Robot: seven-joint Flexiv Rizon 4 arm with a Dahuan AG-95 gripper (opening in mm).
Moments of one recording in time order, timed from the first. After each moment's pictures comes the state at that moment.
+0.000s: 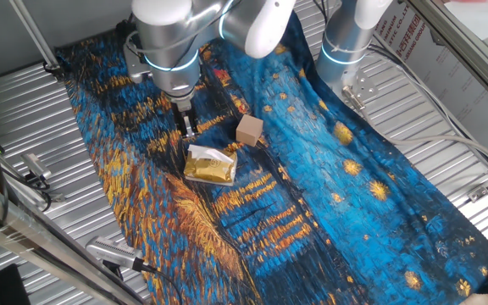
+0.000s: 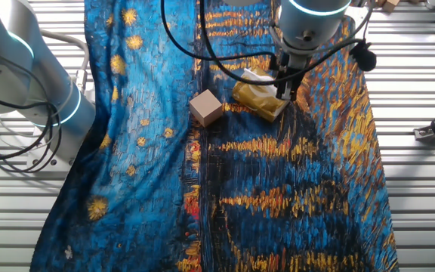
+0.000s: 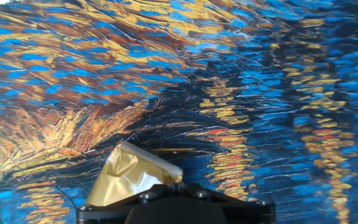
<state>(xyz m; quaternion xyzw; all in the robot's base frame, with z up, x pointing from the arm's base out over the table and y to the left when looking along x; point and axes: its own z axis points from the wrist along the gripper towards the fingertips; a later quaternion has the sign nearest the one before) 0.507 0.040 0.119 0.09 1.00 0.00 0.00</state>
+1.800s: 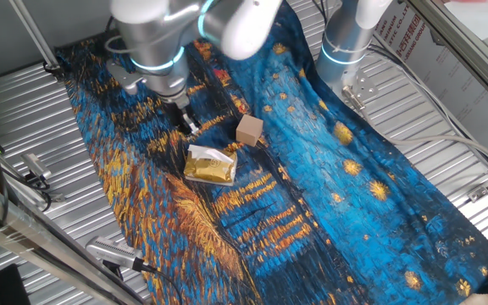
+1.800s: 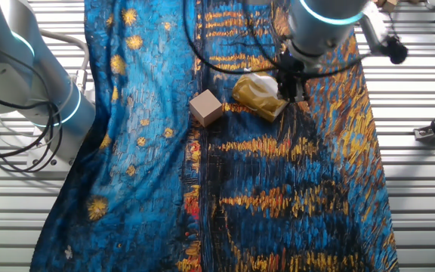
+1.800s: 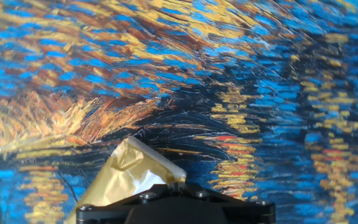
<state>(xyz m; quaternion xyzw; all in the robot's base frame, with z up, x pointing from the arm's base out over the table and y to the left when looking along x) 0.507 0.039 0.119 -0.12 0.99 0.05 -0.04</state>
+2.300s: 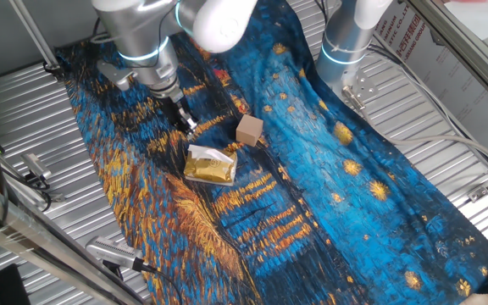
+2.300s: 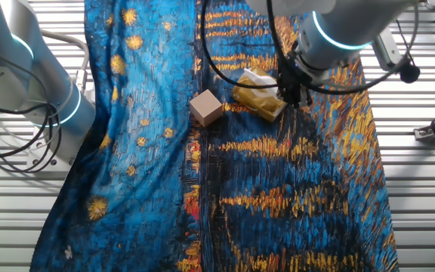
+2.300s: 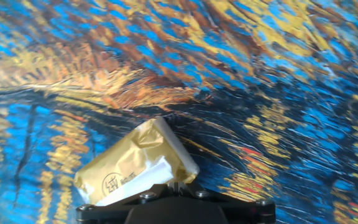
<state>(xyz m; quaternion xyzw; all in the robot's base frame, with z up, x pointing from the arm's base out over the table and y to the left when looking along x) 0.507 0.040 0.119 -0.15 0.98 0.09 -0.05</state>
